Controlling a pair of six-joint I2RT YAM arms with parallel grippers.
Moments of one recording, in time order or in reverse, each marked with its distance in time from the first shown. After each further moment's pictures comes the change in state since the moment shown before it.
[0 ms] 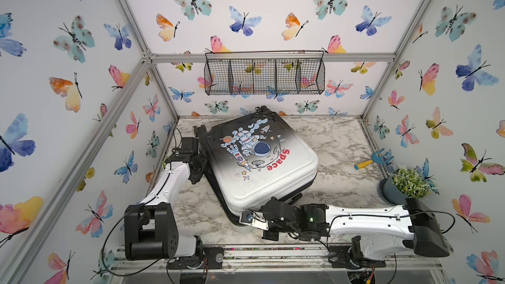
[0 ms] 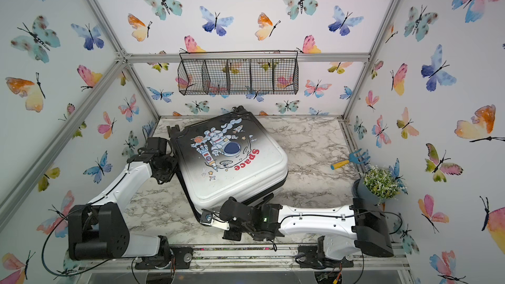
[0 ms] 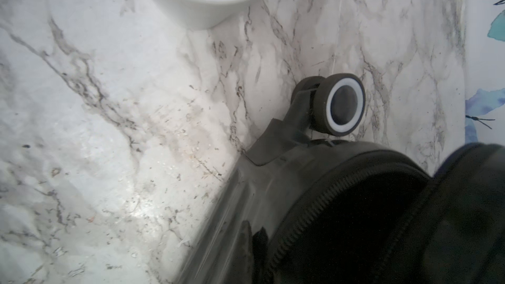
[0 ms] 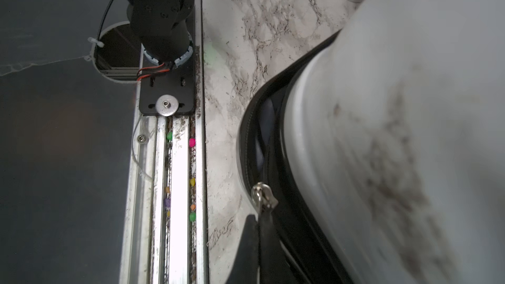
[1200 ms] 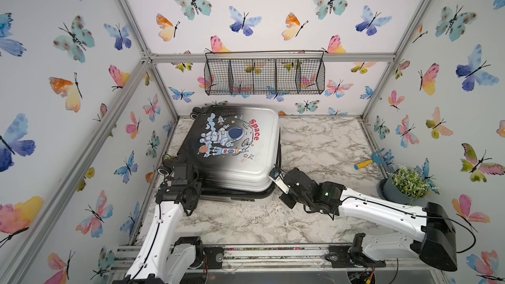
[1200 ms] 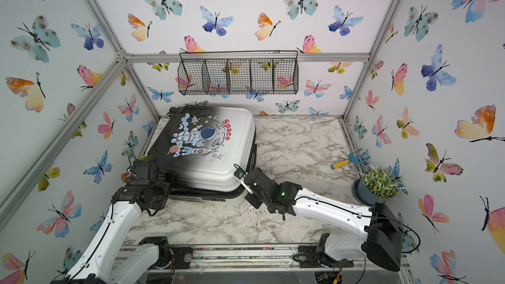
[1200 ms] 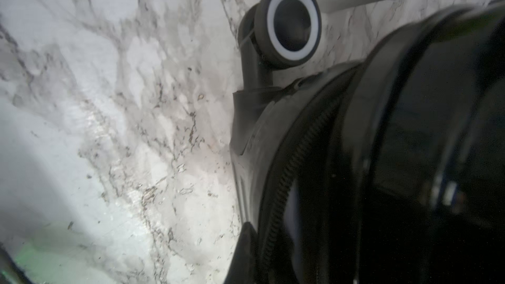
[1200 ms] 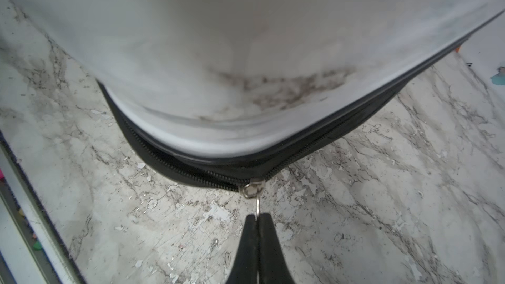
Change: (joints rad) left arm 0.002 -0.534 -0.311 -0.220 -0.055 -0.181; right arm -0.367 -0.153 -0.078 -0.159 0.163 0.137
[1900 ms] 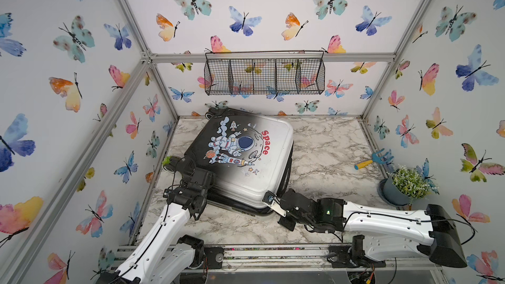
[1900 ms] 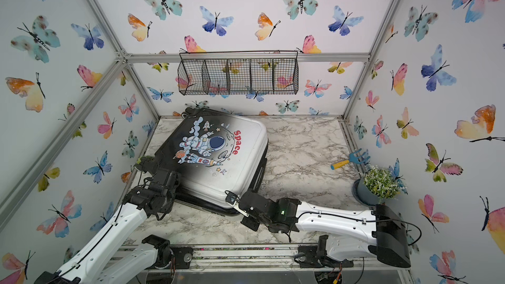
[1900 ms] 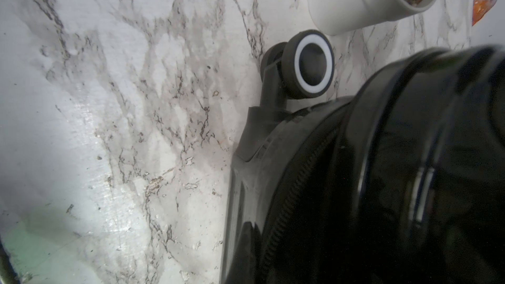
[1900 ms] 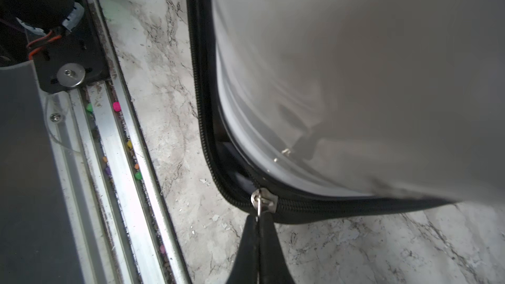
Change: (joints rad) left arm -0.324 0.055 -0.009 -0.026 -0.271 -0.349; right arm 0.236 -0.041 -0.056 -0.012 -0.073 0.056
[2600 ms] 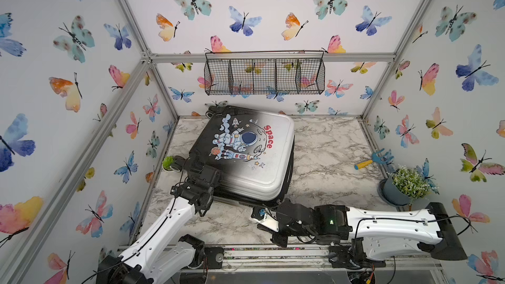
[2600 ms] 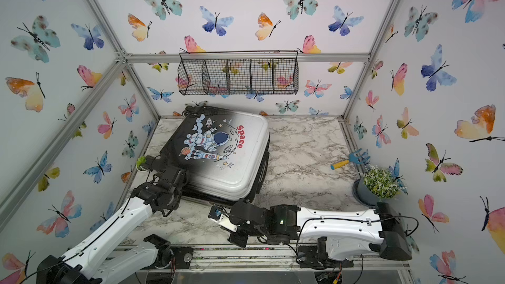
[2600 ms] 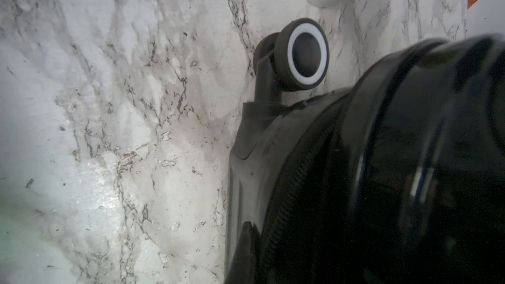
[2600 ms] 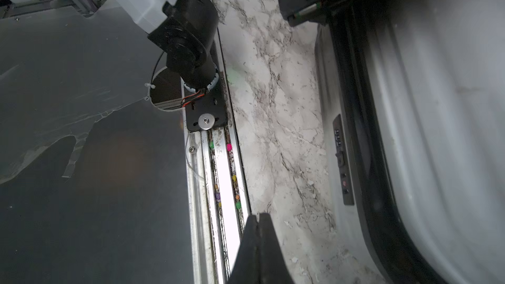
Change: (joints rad) left arm -0.087 0.050 0.029 0.030 -0.004 -0.093; right arm 0.130 -0.022 0.096 0.019 -0.106 0.069
